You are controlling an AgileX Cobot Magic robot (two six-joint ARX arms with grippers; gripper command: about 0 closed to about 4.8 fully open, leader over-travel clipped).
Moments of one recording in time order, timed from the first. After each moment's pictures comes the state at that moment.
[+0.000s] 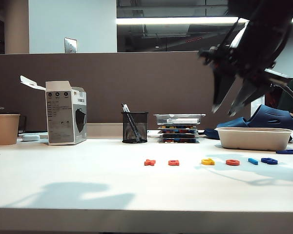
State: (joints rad) left arm -1.20 1.26 1.50 -0.92 -0.41 -0.94; right arm 0.34 1.61 1.22 -0.60 -0.14 0.26
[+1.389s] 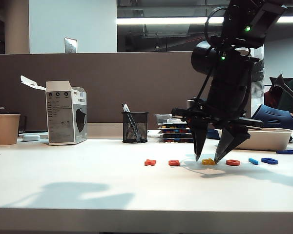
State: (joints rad) left arm -1.20 1.26 1.50 -0.92 -0.42 -0.94; right arm 0.43 1.90 1.28 -0.54 -0.03 0.34
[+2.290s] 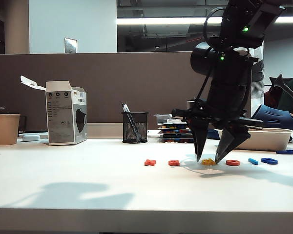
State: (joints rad) left arm -1.20 1.26 1.50 -0.92 -0.42 -0.94; right arm 0.43 1.91 1.30 -0.58 -0.02 0.34
